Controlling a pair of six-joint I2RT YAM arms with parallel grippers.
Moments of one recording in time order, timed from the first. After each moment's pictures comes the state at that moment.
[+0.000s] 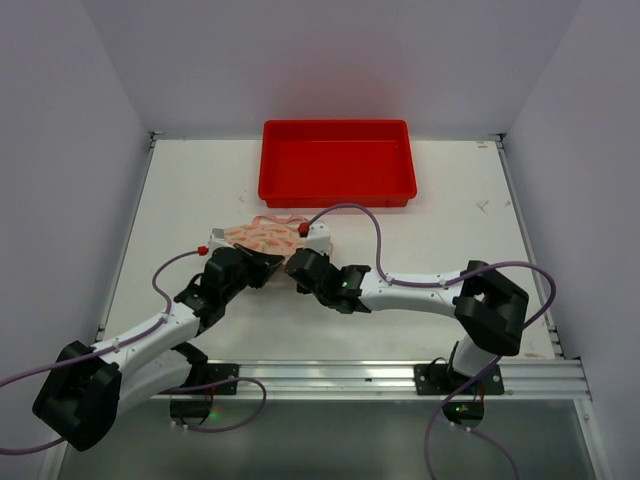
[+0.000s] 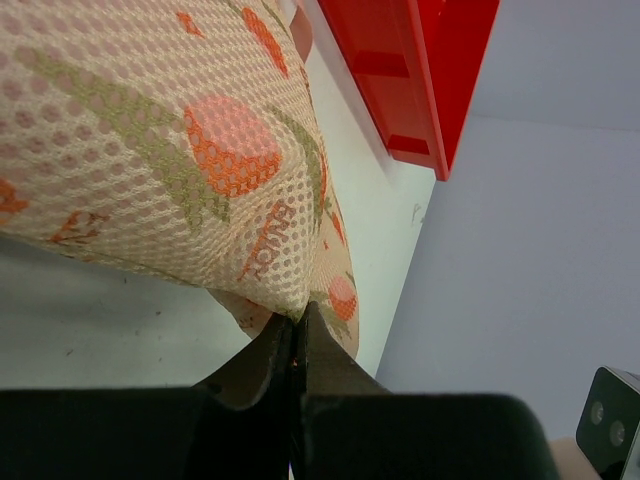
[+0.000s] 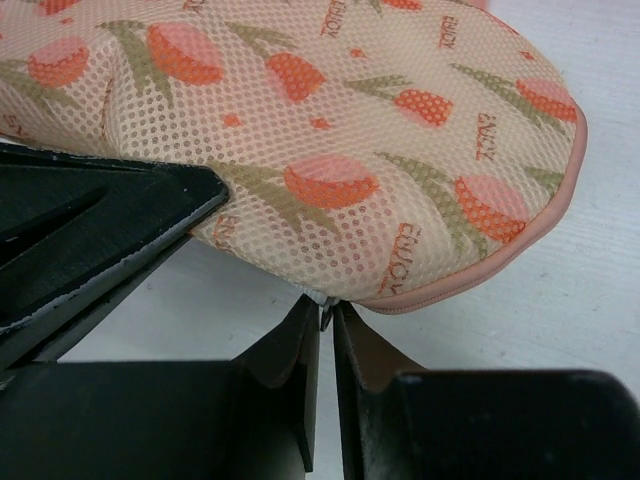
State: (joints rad) left arm -0.54 0.98 0.32 0.19 -0.07 -1.44; right arm 1.15 1.67 1.05 -0.14 0.55 0.76
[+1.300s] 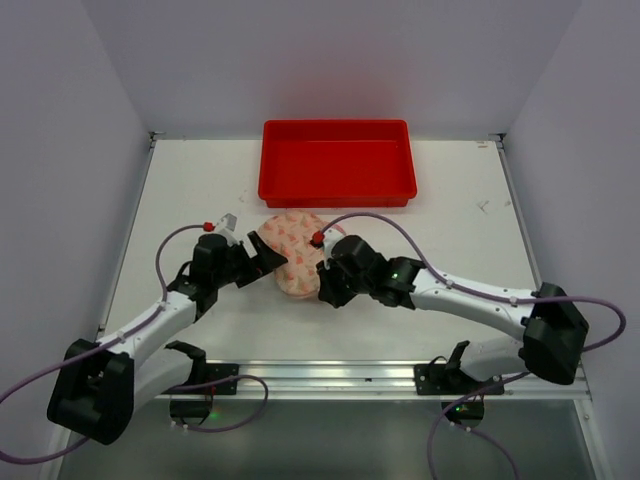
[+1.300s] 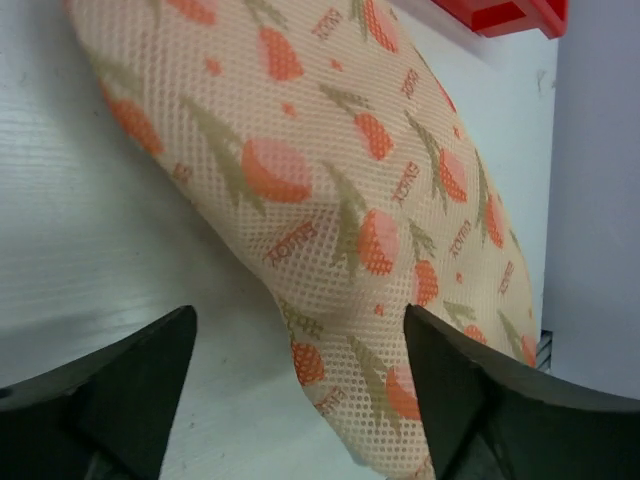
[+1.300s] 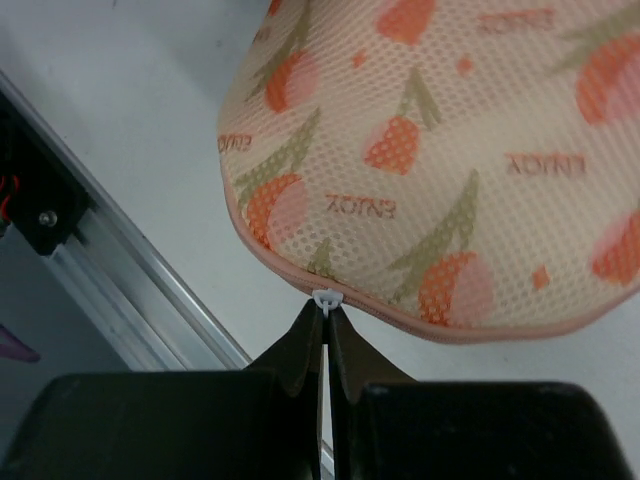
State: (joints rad) left arm -0.33 1.06 0.39 0.11 0.30 -0.81; right arm 0.97 1.29 0.87 -0.34 -0.04 0.39
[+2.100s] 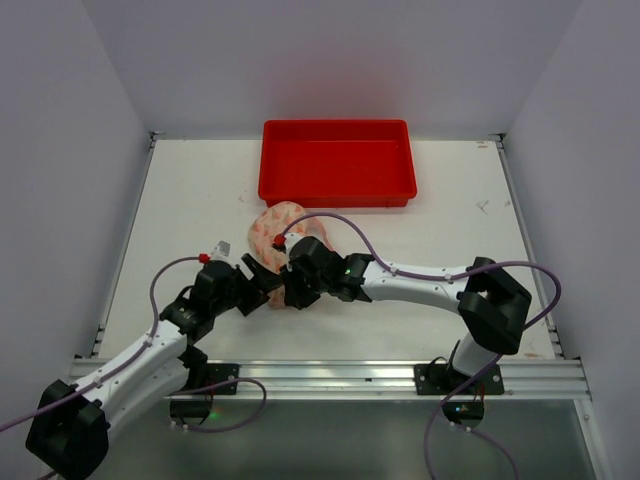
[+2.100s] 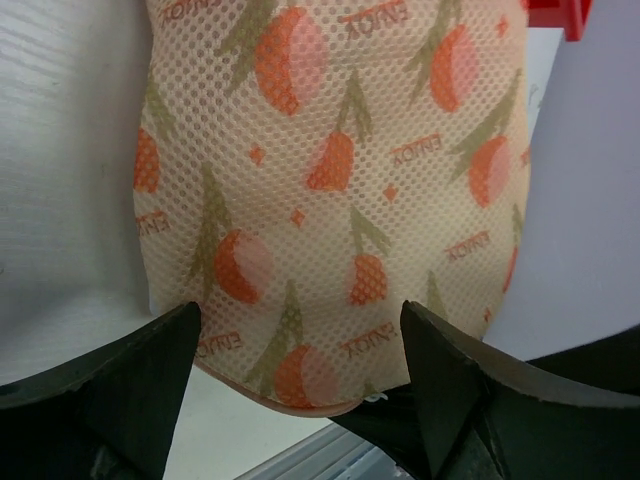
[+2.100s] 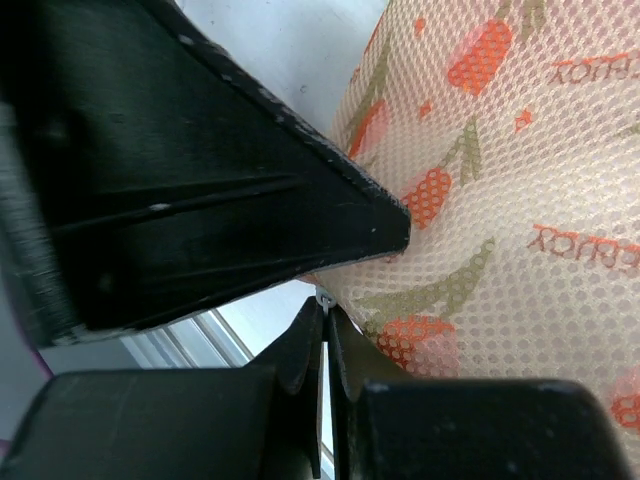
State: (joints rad) left arm -0.50 0.73 0.26 -0.12 0.14 -1.17; right arm 1.09 1.66 1.10 -0.24 -0.10 0.48
